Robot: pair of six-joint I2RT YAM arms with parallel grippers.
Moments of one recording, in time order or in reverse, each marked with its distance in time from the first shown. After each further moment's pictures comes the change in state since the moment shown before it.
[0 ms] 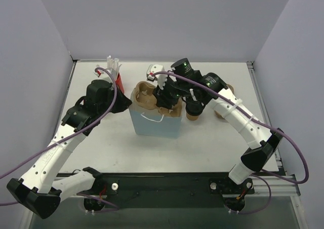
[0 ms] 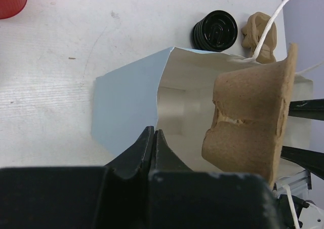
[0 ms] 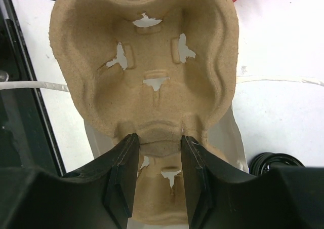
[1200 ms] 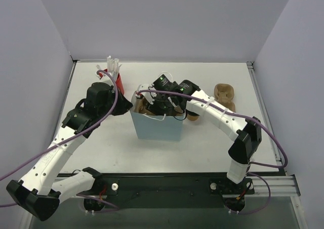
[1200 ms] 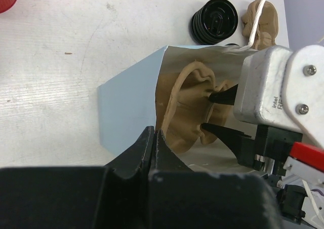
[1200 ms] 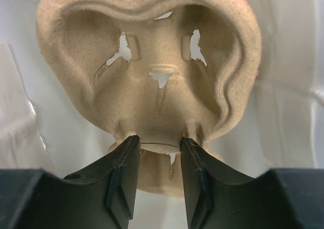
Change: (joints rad) left arm -0.001 -0.024 -0.048 0.018 0.034 0.028; right arm 0.099 0.163 -0.077 -0.059 0.251 -0.045
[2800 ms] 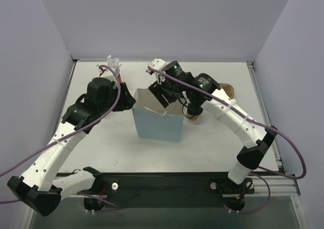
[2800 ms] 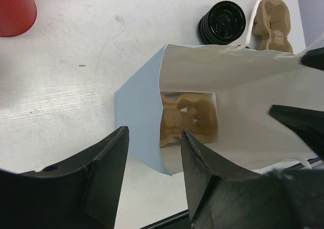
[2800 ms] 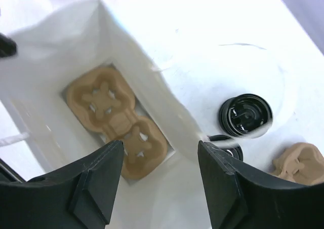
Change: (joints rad) left arm -0.007 0.034 0.077 -0.047 -0.032 0.086; right arm 0.005 -0.093 0.138 -0.007 0.232 0.250
